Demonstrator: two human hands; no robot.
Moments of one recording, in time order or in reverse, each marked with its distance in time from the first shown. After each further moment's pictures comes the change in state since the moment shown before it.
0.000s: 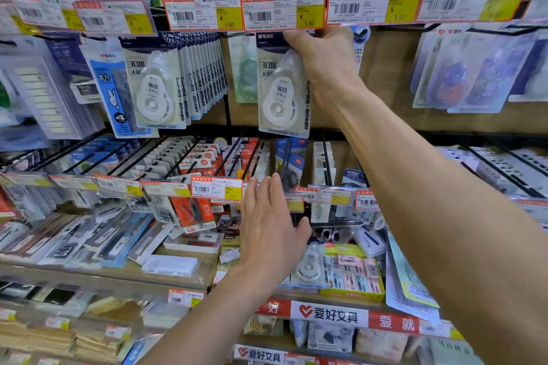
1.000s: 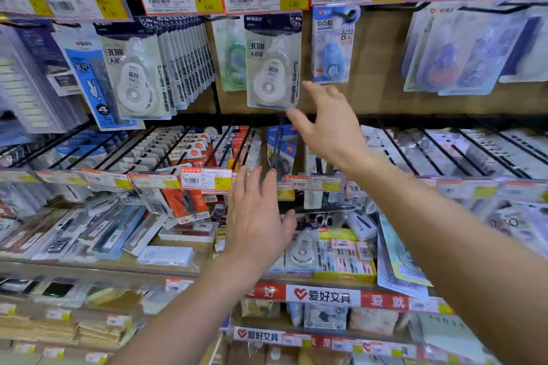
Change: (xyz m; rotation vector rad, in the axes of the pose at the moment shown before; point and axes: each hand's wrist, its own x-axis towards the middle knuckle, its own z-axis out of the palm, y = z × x) left_hand 0.003 -0.012 0.003 0.134 0.015 0.104; right_hand -0.073 0.060 -0.055 -0.981 -0.196 -0.034
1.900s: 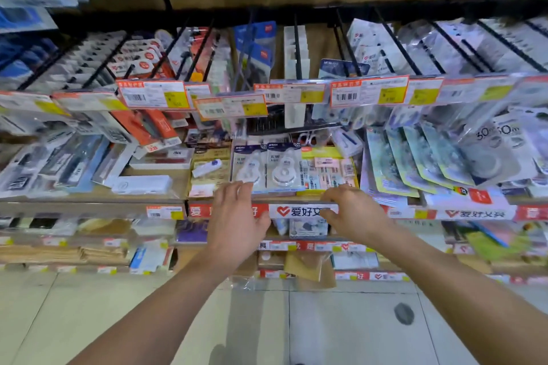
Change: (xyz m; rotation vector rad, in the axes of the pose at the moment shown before) left_hand -0.091 -0.037 0.098 -0.054 -0.431 -0.152; right_hand -0.232 0.127 0.064 -0.198 -0.765 0.340
